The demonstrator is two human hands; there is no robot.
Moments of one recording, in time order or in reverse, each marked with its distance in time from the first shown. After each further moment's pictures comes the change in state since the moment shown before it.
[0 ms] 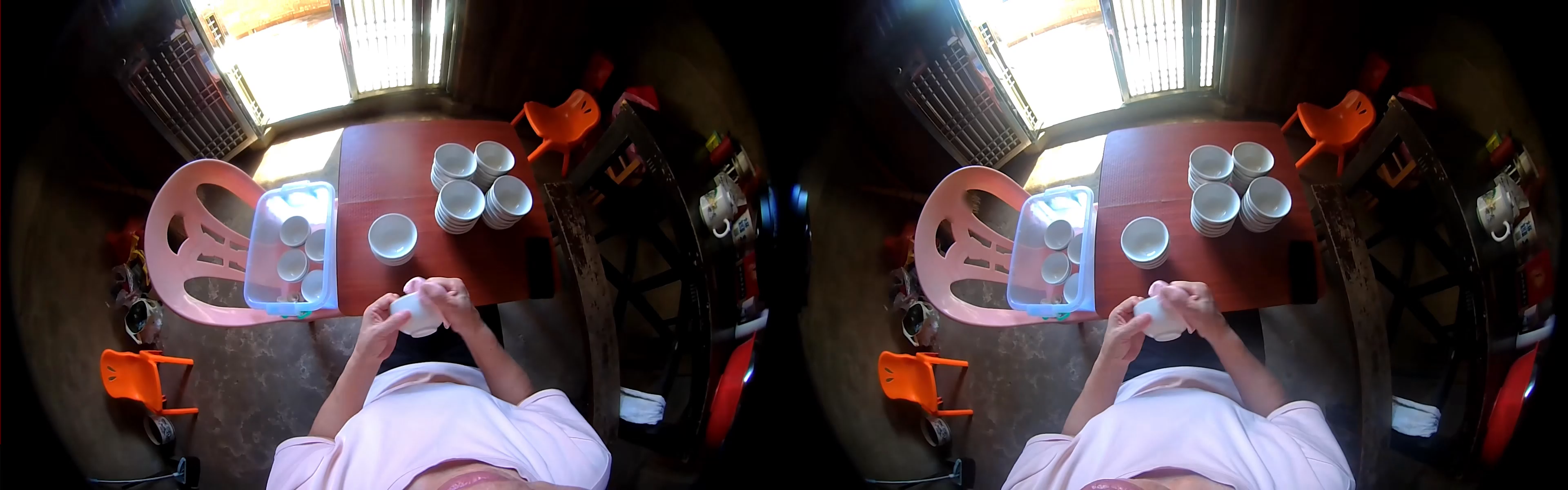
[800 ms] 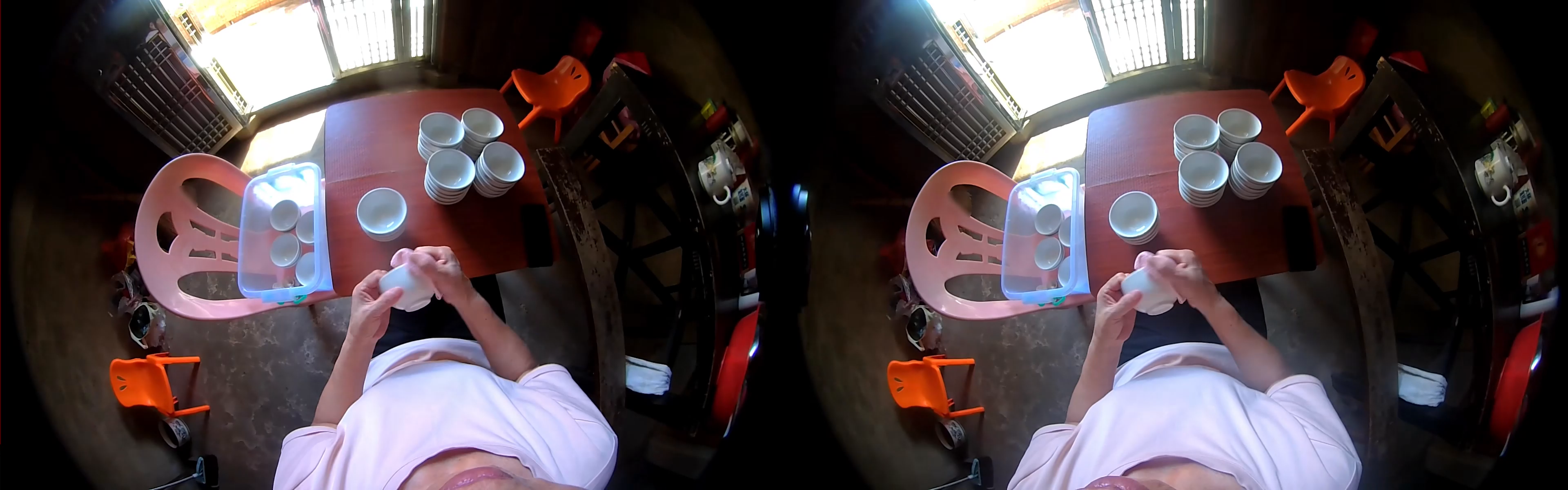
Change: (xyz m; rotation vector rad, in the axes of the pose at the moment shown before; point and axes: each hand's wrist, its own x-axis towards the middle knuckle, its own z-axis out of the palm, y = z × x) left_hand 0.000 0.004 0.002 0.047 0.000 0.055; right_hand 0.008 -0.003 0.004 0.034 -0.016 0.054
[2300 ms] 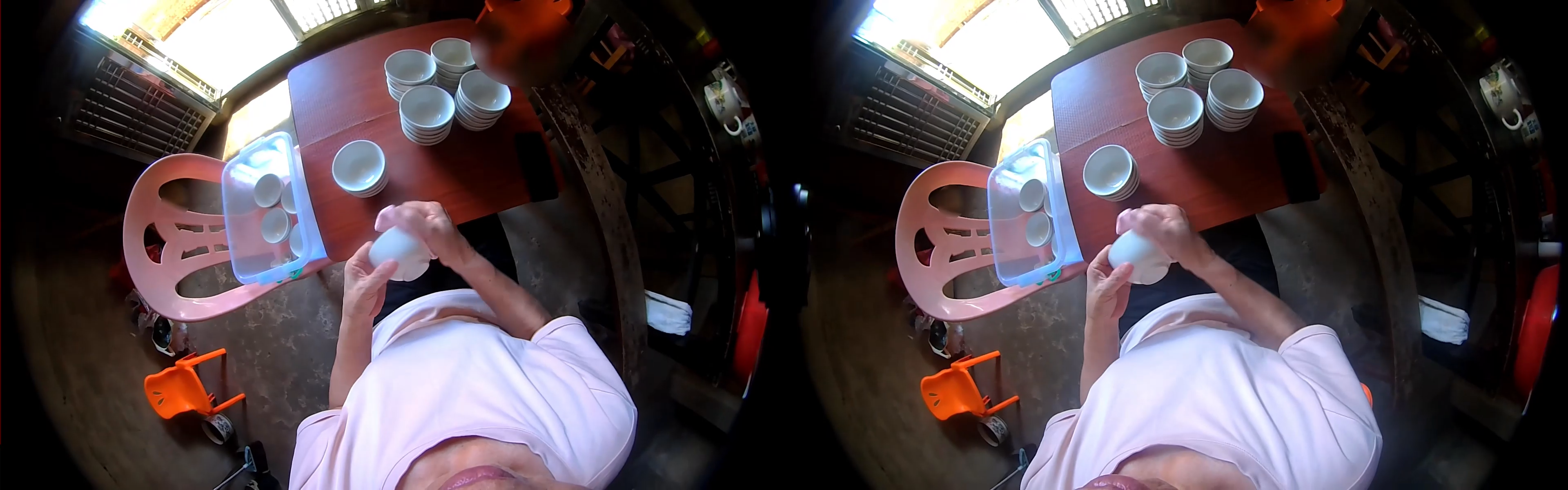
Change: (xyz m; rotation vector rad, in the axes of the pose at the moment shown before) left_hand -0.015 0.004 0.009 0.193 0.058 -0.126; right_hand -0.004 0.017 0.010 -0.191 0.101 -0.329
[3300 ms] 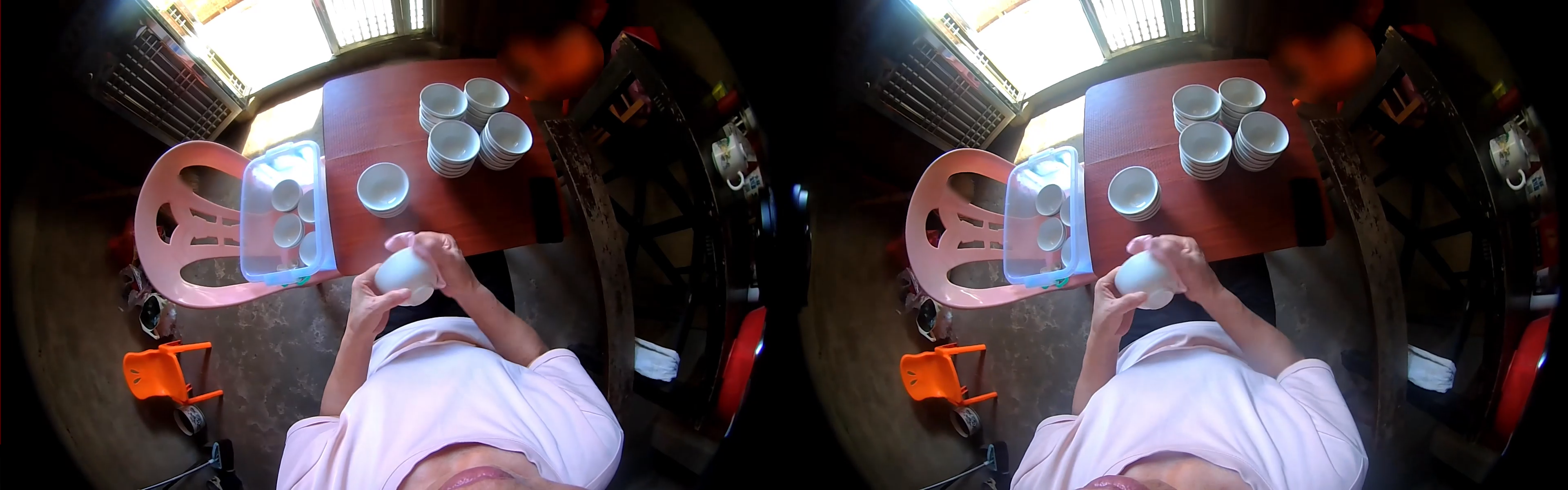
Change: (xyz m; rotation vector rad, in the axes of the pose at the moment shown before) left_hand -0.006 0.010 0.001 -0.011 0.026 0.031; right_hand -0.003 -0.010 0.003 0.701 -0.055 0.279
